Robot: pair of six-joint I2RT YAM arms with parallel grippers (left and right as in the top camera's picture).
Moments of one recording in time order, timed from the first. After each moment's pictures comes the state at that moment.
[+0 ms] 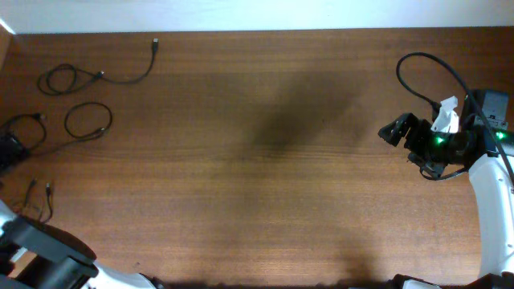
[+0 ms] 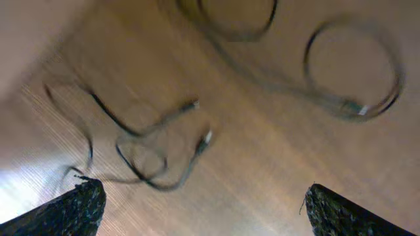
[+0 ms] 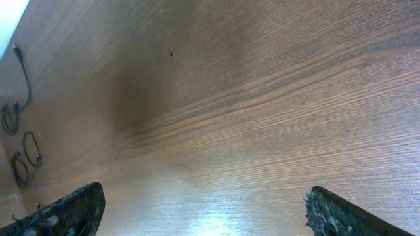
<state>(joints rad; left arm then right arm) 0.89 1.81 1.71 -1.03 0.05 0.12 -0.28 1.41 1.18 -0.97 -0.50 0.31</state>
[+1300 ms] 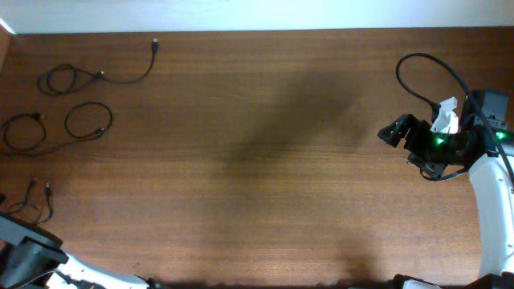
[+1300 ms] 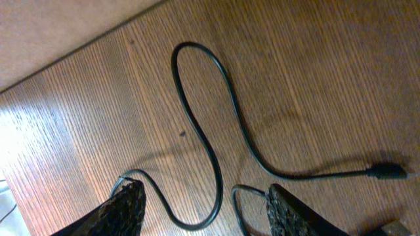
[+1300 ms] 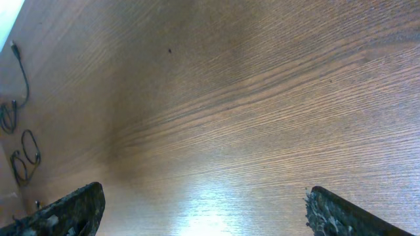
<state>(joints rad) 1.06 2.05 1.62 -0.81 -0.22 -0.03 -0.28 1.41 1.18 -0.98 -0.50 0.31</state>
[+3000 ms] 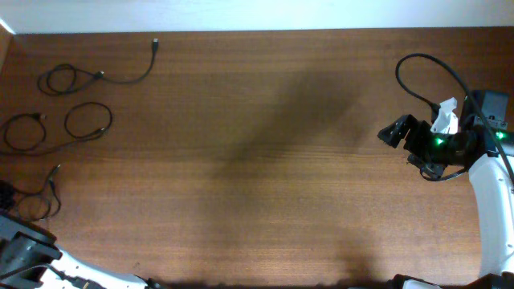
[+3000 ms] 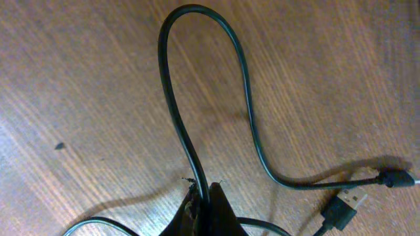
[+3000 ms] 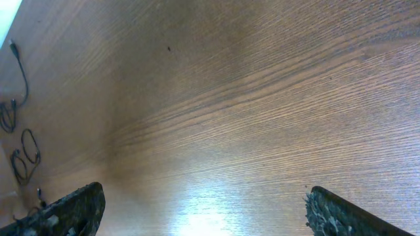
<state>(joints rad) 1.07 2.13 1.62 -0.81 0.07 0.05 -0.28 1.41 1.18 -0.99 -0.50 0.31</state>
